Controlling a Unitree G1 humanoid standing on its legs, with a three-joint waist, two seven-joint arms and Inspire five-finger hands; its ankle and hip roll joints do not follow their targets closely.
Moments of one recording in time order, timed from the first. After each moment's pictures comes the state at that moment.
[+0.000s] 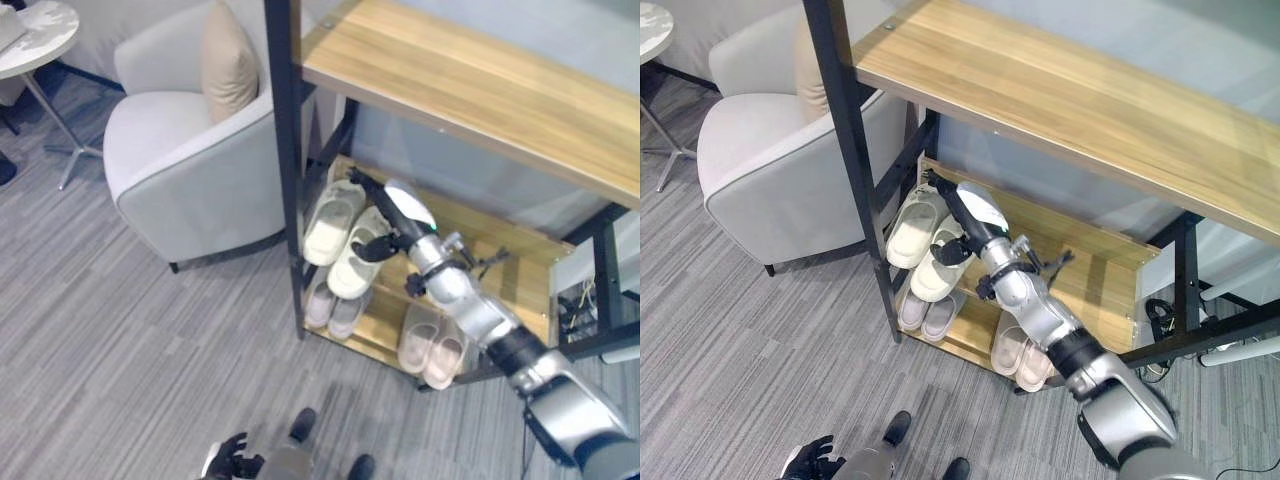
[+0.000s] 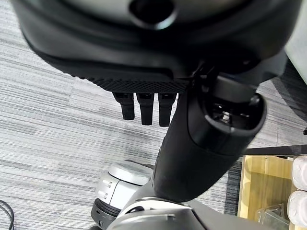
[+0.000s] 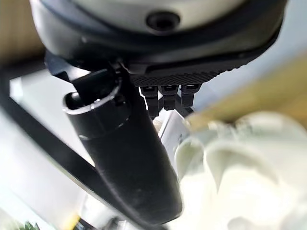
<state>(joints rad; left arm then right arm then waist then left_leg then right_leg) 0.04 0.25 -0.20 1.18 -0.09 -0.15 0.13 -0.62 -0.46 0.51 0.36 0.09 -0.15 -0.12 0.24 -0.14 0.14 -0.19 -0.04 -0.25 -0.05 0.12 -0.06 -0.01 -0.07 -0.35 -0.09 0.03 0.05</state>
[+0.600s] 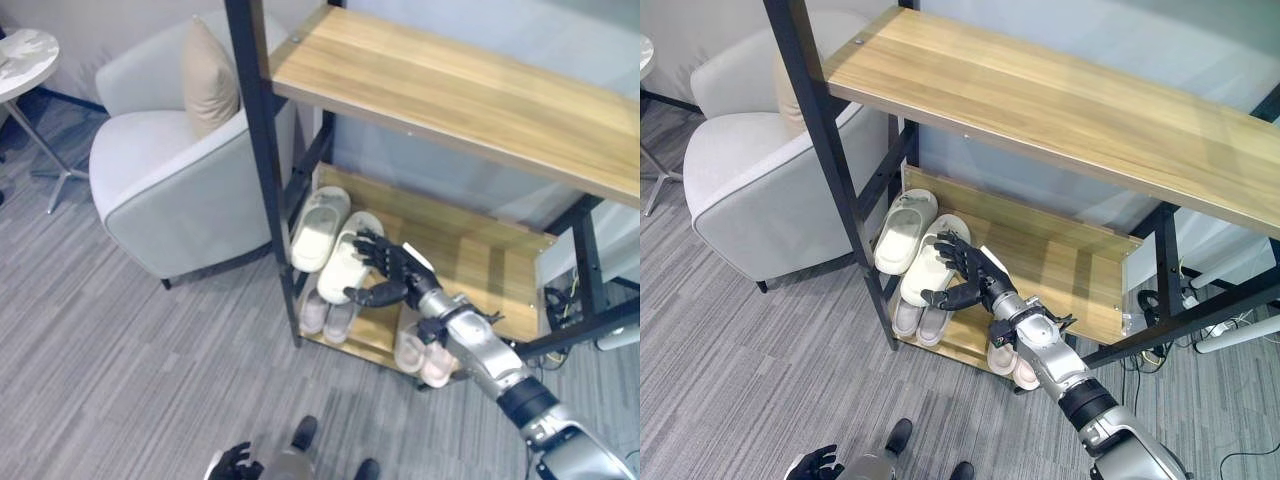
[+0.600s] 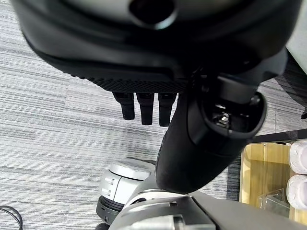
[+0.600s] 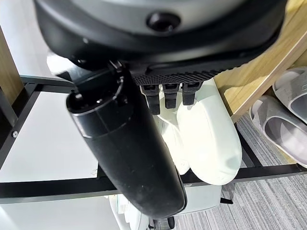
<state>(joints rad) 0.05 0.25 -0.19 1.19 -0.07 -0.15 0.10 -0.46 -0.46 0.50 0.36 0.51 -0.13 0.08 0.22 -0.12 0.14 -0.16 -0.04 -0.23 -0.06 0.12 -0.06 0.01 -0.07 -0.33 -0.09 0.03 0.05</state>
